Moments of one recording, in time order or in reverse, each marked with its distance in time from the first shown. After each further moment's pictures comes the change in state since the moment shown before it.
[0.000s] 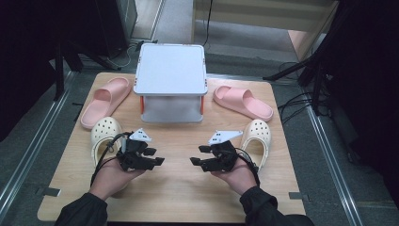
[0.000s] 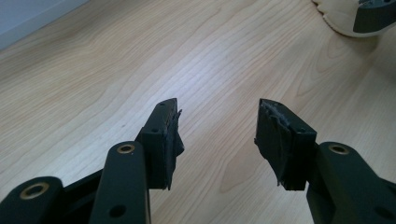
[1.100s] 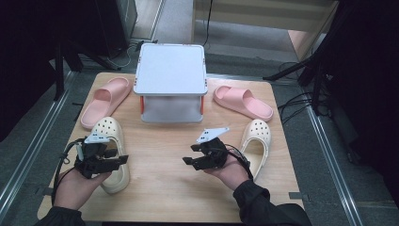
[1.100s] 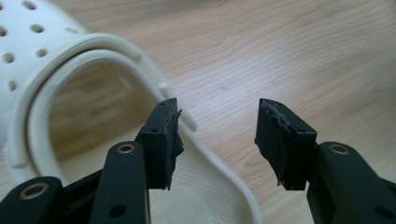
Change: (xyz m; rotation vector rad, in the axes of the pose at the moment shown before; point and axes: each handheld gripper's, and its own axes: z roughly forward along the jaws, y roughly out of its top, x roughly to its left) left arm 0.036 -0.050 -0.064 -0.043 0.241 -0.237; right arm 0.006 0.015 0.020 0.059 0.012 -0.057
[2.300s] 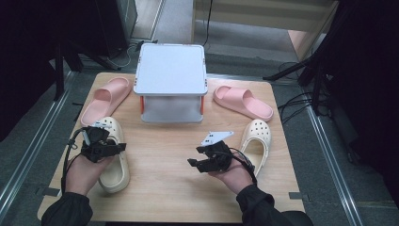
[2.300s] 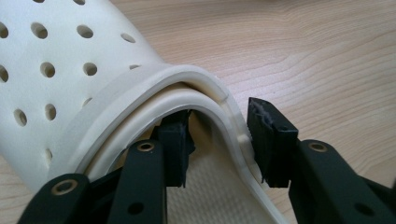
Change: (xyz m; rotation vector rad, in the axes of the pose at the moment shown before) left arm 0.027 0.023 0.036 0.051 0.056 -0.133; right arm 0.000 -0.013 -0.008 0.013 -0.056 0.023
